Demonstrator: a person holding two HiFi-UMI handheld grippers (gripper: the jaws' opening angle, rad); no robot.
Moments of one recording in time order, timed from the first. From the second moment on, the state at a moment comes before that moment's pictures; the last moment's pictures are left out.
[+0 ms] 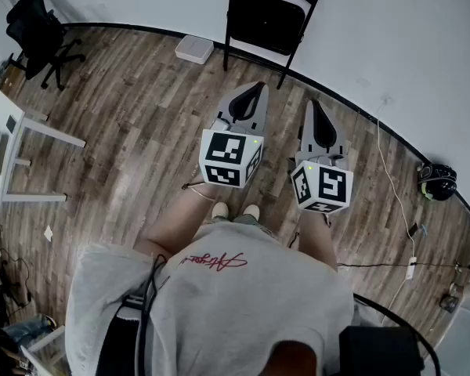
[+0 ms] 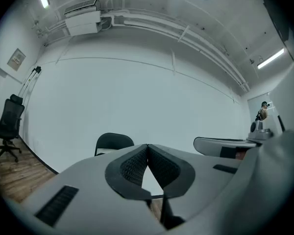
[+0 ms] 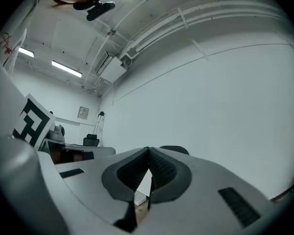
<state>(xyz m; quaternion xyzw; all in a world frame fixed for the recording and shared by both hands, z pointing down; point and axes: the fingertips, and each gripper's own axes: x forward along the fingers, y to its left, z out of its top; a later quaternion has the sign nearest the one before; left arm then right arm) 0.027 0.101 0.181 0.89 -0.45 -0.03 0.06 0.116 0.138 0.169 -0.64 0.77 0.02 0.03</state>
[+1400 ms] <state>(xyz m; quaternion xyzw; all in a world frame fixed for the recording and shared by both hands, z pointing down) 0.059 0.011 0.204 0.87 -0.48 -0.05 0.08 0.152 0.049 0.181 -0.60 0.80 0.03 0.04</state>
